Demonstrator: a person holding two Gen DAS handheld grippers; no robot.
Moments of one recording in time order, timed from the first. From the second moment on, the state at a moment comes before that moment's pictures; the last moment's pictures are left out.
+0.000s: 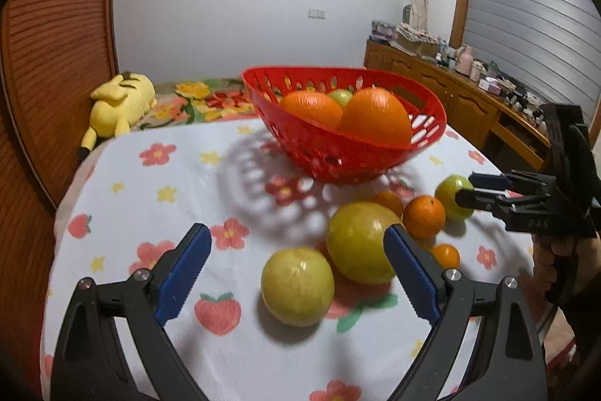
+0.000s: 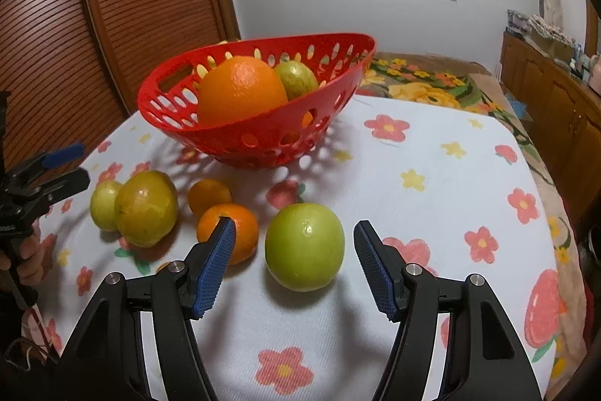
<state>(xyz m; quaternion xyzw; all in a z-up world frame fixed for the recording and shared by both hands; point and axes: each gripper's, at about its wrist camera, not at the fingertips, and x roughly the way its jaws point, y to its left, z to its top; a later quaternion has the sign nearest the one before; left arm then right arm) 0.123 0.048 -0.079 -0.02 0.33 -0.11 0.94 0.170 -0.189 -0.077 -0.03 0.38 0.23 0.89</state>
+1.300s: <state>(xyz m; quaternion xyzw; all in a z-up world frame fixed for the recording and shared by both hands) 0.130 0.051 -0.119 -0.03 0.40 -0.12 0.91 0.177 -0.189 -0.098 -0.02 0.40 0.23 0.89</state>
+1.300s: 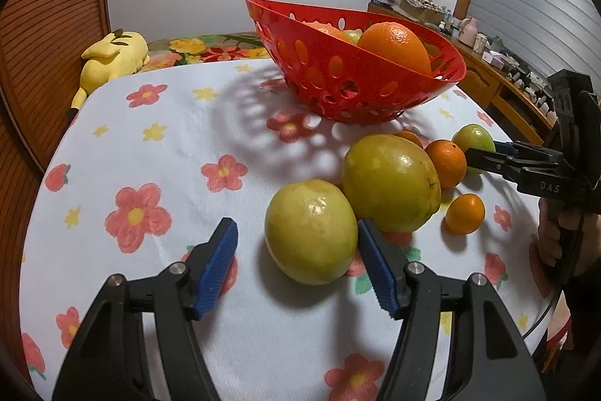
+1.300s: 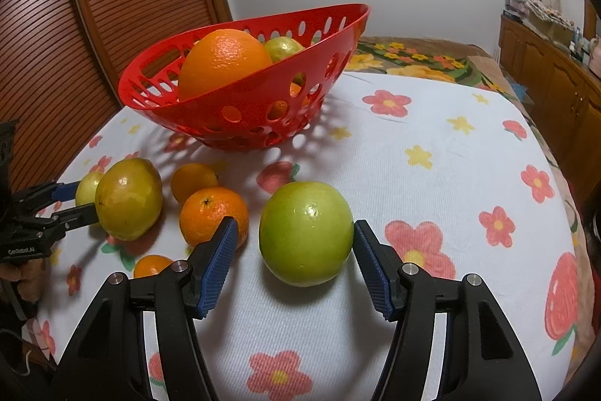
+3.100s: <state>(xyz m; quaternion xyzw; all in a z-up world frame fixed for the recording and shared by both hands) 0.146 0.045 -0.032 -0.03 0.30 -0.13 0.94 0.177 -0.184 -0.005 -0.05 0.33 0.25 0.91</state>
